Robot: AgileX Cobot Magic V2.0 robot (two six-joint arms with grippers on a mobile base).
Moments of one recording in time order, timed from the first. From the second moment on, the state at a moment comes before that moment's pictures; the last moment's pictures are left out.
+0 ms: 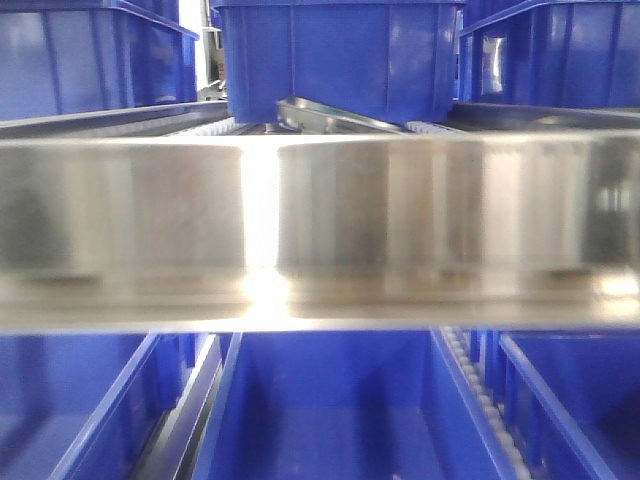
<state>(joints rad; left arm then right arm) -0.44 1.48 -1.94 0.29 1.15 -0.40 0.43 1.48 -1.87 -0.33 1.04 0.49</state>
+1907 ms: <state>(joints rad) -0.44 1.48 -1.94 0.30 1.16 -0.40 0.43 1.48 -1.87 -0.33 1.03 0.49</state>
